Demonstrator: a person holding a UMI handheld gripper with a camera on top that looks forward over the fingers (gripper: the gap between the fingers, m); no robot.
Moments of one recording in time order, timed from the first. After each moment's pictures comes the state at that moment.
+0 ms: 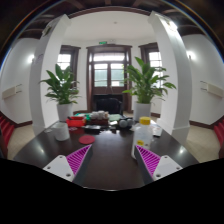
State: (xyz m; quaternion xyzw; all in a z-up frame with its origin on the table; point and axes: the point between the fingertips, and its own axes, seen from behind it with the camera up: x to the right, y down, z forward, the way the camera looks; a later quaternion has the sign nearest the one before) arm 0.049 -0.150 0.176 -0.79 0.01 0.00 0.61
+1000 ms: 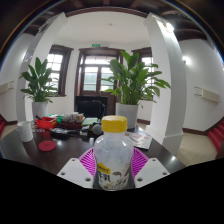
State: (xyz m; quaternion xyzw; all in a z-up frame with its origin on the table) arm 0.185 0.001 0.237 -0.78 0.02 -0.06 0.63
